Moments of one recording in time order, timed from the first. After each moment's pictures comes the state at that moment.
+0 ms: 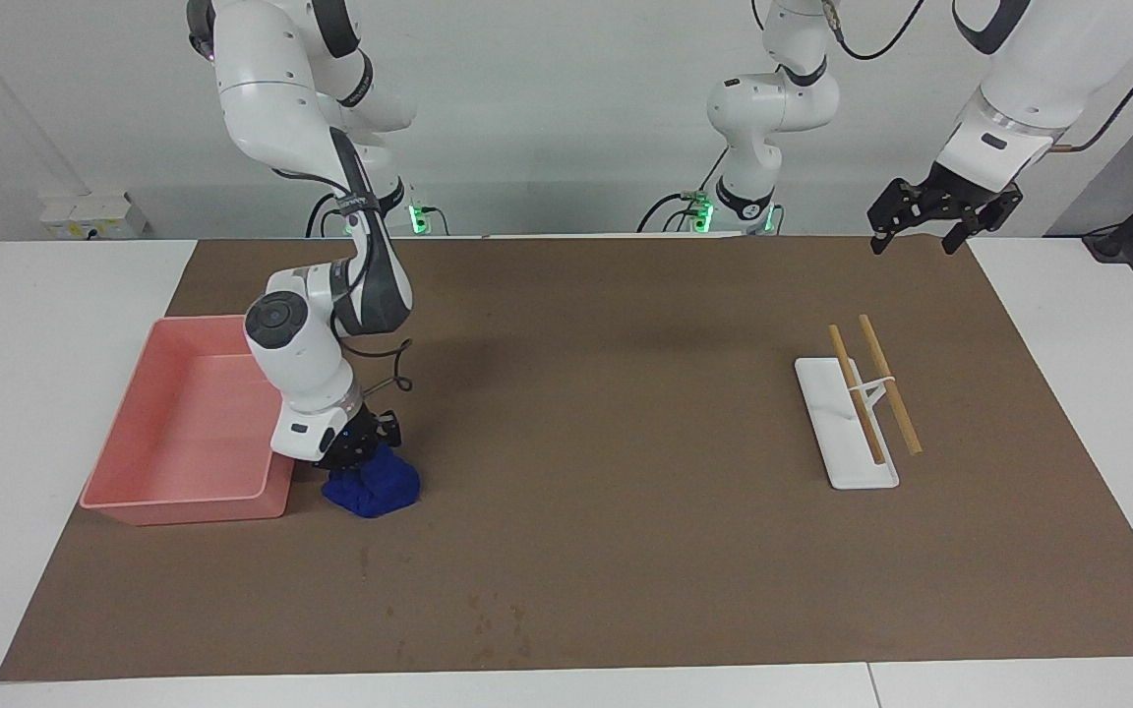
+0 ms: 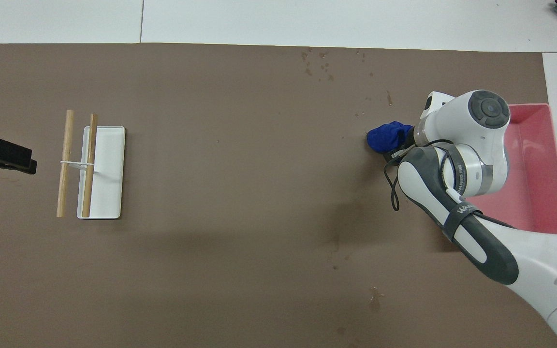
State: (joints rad) left arm 0.04 -0.01 -0.07 -1.53 -0.02 1.46 0.01; right arm -0.03 0.42 0.15 -1.86 -0.02 2.28 -0.36
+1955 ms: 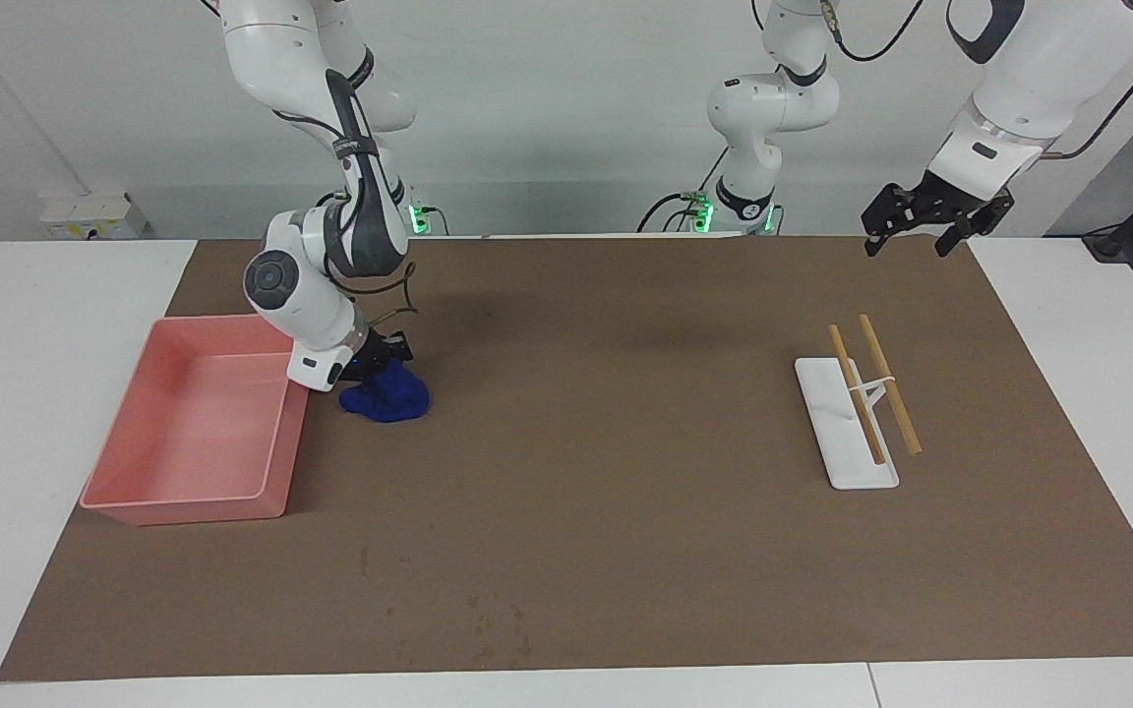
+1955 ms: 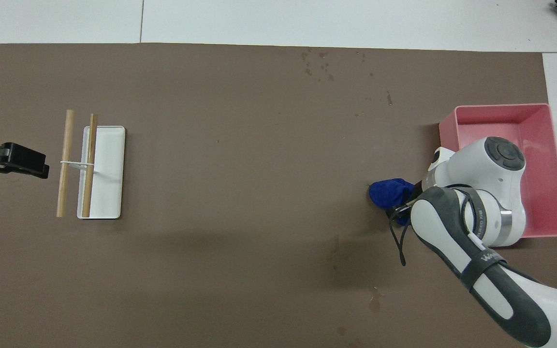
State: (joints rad) left arm 0.01 -0.01 -0.09 -1.55 -0.02 1.45 0.01; right arm -0.04 0.16 0.14 -2.20 0.18 2.13 -0.36
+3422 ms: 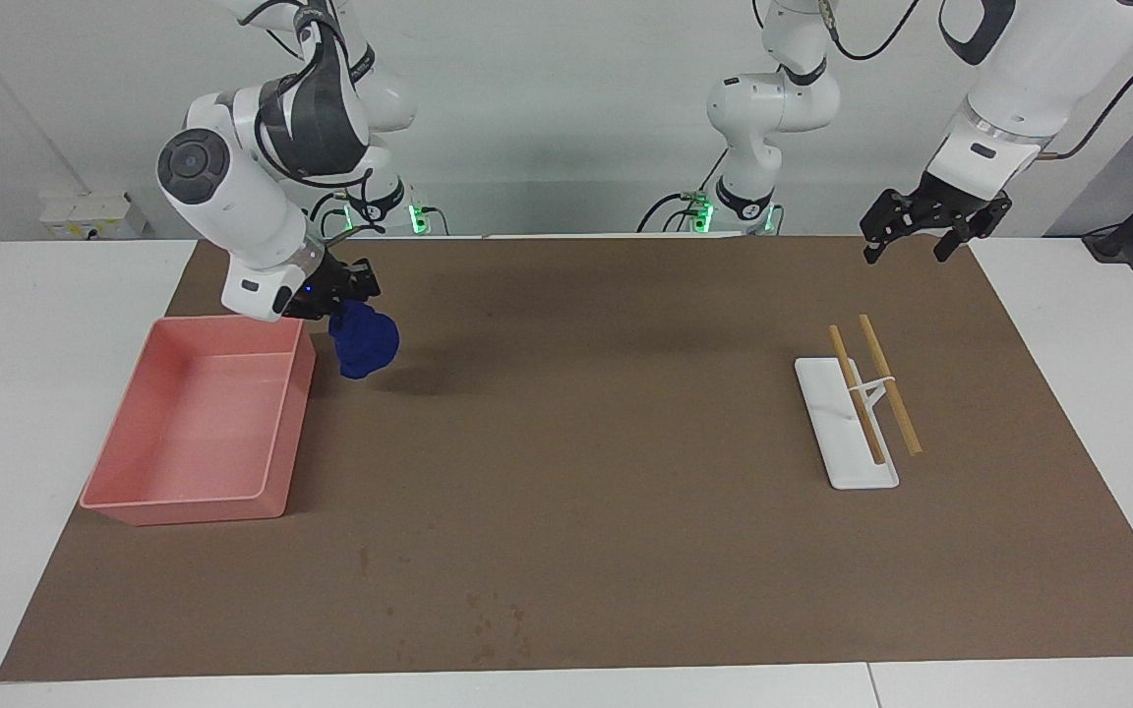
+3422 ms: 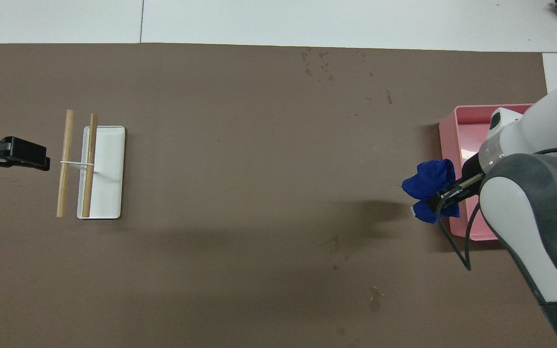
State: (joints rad) left arm -0.02 -0.03 -0.04 -1.58 -0.02 1.53 -0.03; right arm -0.05 0.02 0.13 -1.85 0.10 1.61 -0.32
